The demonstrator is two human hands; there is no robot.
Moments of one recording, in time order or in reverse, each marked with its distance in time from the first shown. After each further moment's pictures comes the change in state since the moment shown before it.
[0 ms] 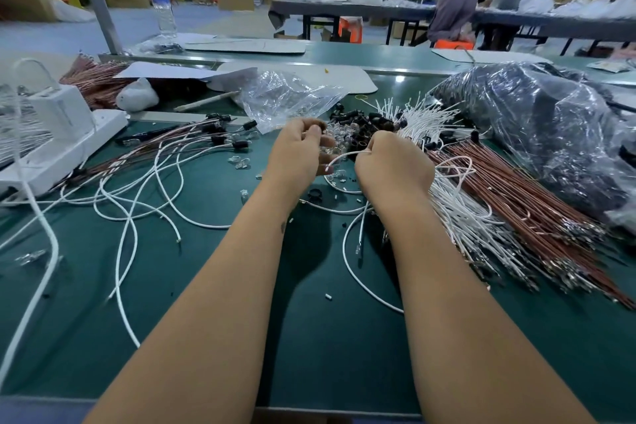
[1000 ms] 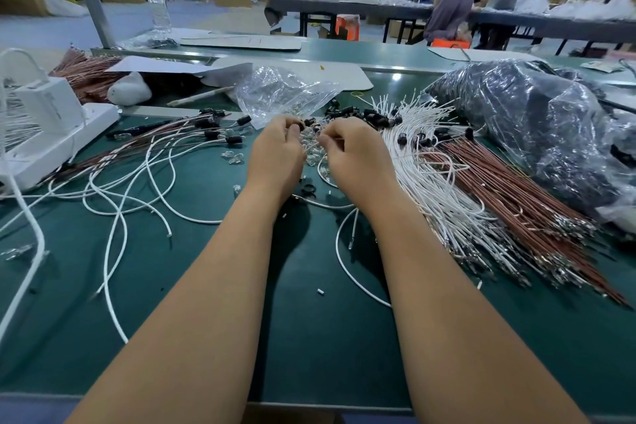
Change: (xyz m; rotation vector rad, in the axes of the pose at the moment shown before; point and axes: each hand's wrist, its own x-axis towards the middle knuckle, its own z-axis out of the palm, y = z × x) left_hand 0.006 -0.014 -0.015 0.440 0.157 0.188; right_hand -0.005 -0.015 0.009 0.460 -0.005 -0.400
